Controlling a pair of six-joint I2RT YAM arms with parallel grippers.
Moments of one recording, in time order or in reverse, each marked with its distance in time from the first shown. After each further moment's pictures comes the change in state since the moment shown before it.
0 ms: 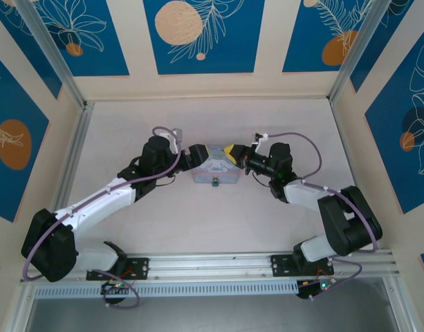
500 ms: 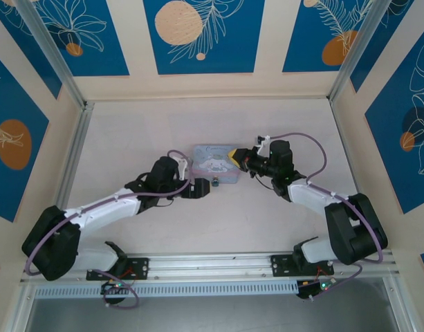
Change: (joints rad) left arm -0.091 0.027 -0.181 -0.045 0.046 0.228; right arm -0.026 -0.034 0.045 -0.279 0.029 -0.127
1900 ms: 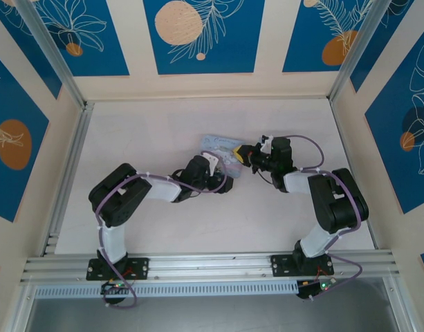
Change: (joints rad) left arm -0.072 0.599 0.210 0.470 -0.123 0.186; right arm -0.102 0.254 0.039 0.192 -0.047 0.085
